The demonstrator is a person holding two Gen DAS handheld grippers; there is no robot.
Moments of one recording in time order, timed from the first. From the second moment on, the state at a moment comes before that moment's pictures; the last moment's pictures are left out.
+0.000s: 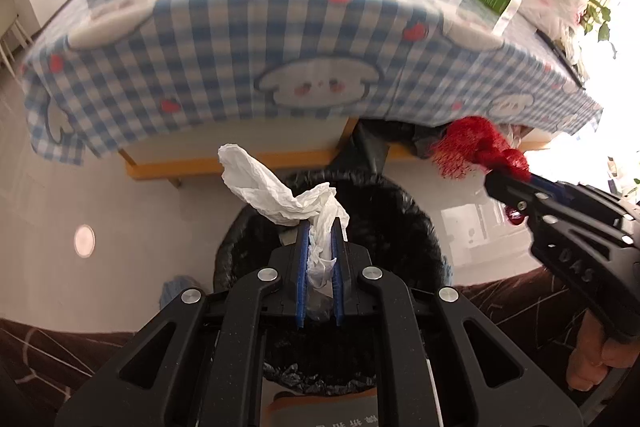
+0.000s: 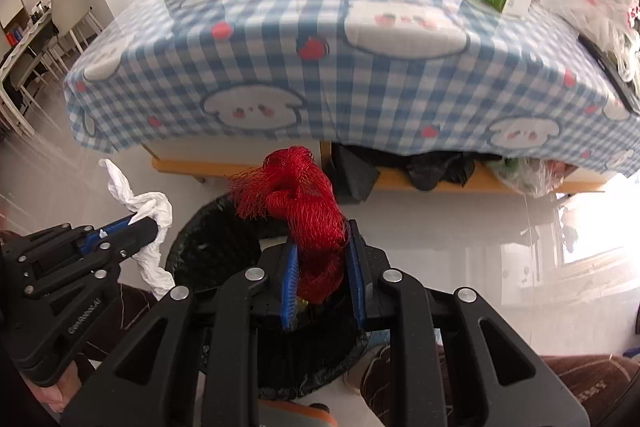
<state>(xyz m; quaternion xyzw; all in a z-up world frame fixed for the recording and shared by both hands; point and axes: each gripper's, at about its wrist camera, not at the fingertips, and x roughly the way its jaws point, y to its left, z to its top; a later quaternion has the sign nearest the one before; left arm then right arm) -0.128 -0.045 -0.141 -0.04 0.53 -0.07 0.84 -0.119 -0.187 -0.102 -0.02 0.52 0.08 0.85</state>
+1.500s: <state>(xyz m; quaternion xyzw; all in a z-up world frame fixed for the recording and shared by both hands) -0.114 -0.096 -0.217 0.04 0.56 -0.08 0.83 -0.110 -0.219 -0.124 -0.02 0.55 -0.01 0.84</state>
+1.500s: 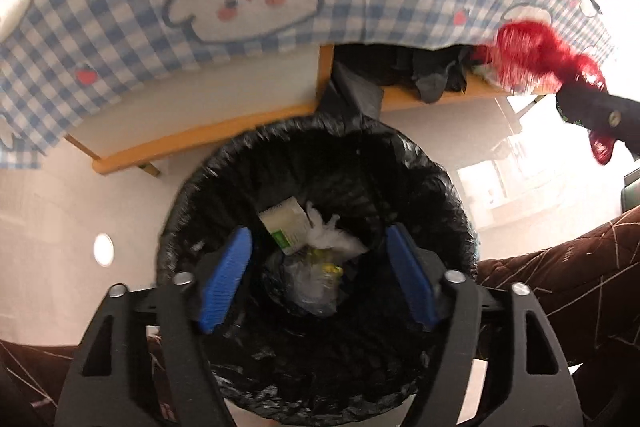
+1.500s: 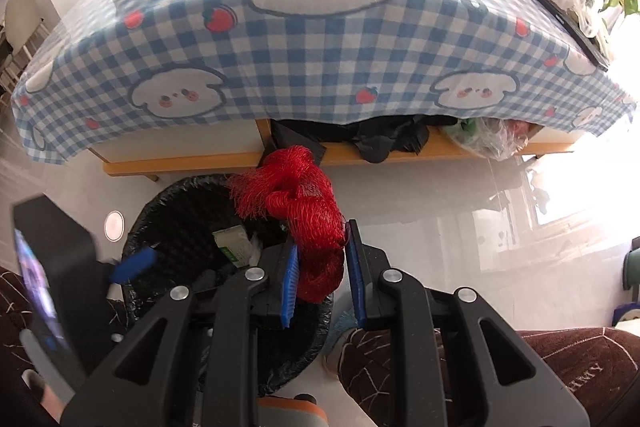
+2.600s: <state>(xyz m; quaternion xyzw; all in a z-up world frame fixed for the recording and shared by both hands) -0.119 0.006 -0.136 -0.01 0.52 -0.01 0.85 -0.114 -0.138 -0.188 -0.06 0.59 0.03 0.81</state>
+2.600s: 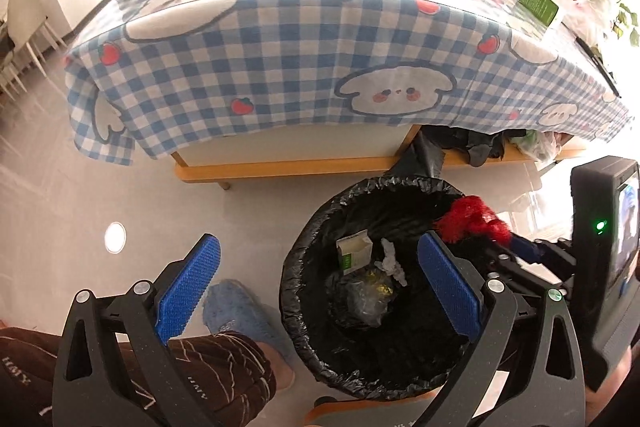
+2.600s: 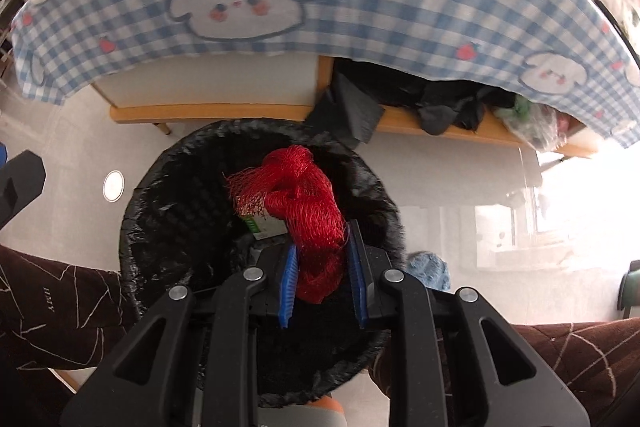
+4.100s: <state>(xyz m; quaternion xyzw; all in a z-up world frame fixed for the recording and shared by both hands) -0.104 -0.005 -0.085 -0.03 0.49 -0.04 0.87 -0.095 -0.218 -0.061 -0.04 0.45 -0.05 0.89</state>
